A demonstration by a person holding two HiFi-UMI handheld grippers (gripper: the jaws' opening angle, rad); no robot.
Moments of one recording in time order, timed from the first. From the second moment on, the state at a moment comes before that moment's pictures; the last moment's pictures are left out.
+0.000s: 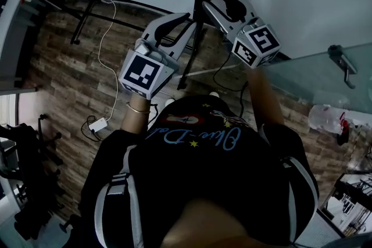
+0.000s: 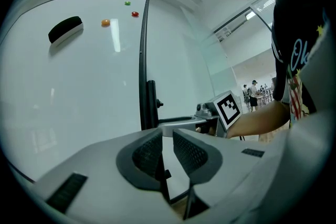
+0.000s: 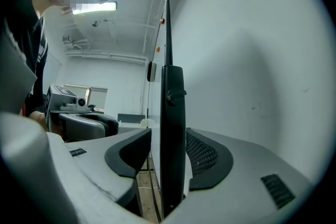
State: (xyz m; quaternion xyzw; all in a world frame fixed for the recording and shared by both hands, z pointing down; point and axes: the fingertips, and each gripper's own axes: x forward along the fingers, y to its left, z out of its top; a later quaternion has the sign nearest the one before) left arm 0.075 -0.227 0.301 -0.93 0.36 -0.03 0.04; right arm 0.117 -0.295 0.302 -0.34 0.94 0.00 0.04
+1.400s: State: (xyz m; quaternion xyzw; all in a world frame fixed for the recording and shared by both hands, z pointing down) left arm 0.053 -0.217 0.318 -0.92 0.40 -0.05 0.02; right arm 0.103 -0.309 0.310 -0.34 0.94 -0.02 0.02
